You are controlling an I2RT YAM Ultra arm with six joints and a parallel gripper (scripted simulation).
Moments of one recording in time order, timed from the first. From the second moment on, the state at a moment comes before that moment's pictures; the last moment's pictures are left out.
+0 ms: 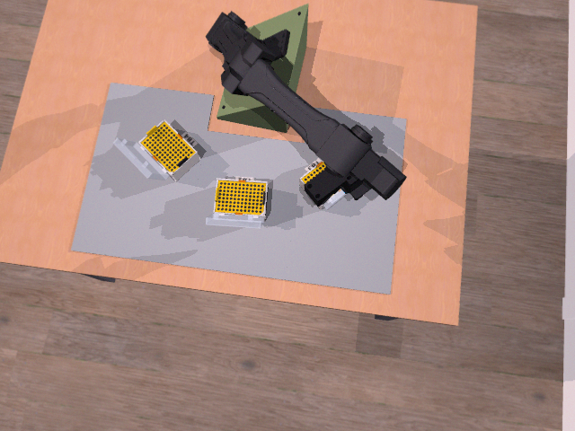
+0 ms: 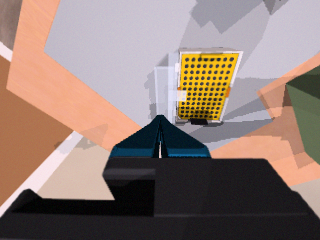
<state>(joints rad) 0.79 2.94 2.19 -1.38 0.46 1.71</state>
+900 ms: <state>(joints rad) 0.80 2.84 1.97 -1.33 0.44 1.72</state>
